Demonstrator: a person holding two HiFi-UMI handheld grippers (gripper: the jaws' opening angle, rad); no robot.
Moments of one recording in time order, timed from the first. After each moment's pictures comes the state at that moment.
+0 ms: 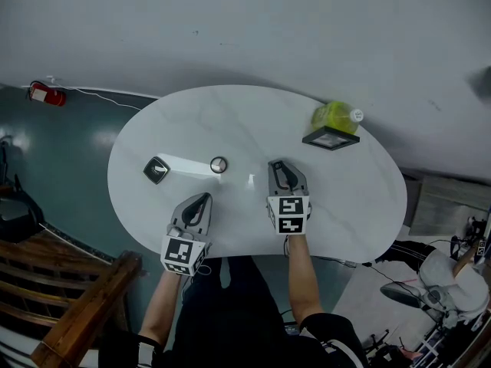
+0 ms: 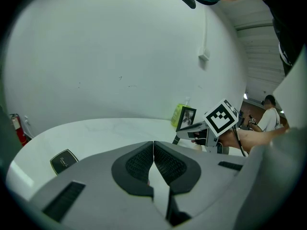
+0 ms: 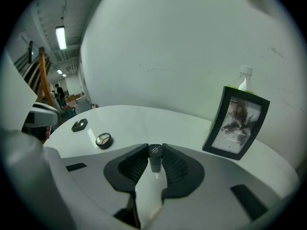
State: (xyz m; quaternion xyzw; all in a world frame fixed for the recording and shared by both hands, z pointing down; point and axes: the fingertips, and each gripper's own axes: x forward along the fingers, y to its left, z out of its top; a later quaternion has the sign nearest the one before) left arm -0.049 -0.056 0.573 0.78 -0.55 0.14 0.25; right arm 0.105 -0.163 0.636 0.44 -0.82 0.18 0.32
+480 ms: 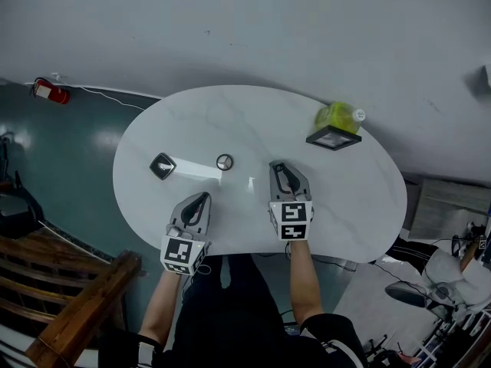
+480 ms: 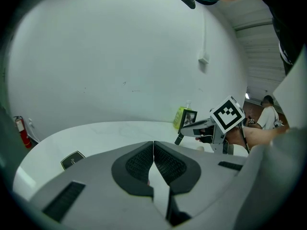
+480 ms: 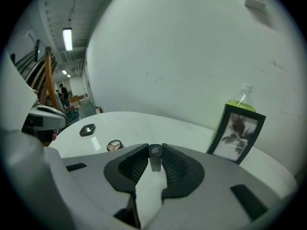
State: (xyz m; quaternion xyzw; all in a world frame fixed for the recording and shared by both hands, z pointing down) left arm -0.064 -0.040 0.566 0.78 -0.56 0.14 0.24; right arm 0.090 -0.148 0.605 0.43 -0.84 0.15 0.30
